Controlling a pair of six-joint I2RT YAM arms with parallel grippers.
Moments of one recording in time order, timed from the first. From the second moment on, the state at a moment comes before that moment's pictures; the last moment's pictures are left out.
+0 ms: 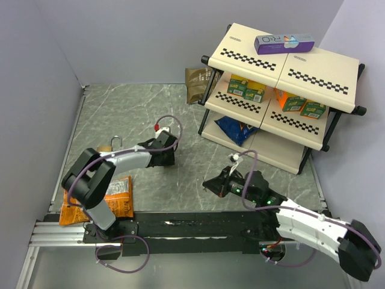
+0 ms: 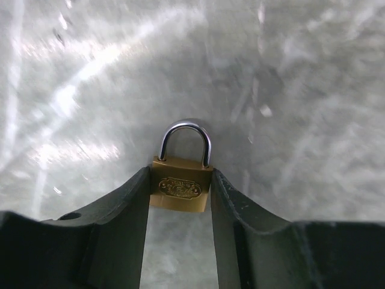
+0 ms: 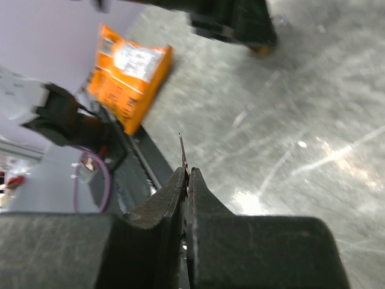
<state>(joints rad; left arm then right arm) -0.65 1.70 0.94 -0.27 -0.28 -0.62 0.81 0.68 0.17 0.34 -0.21 0.65</state>
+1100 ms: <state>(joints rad) -0.76 1.40 0.46 0.30 -0.04 -1.10 0.95 1.52 0.41 0.57 -0.12 0.79</state>
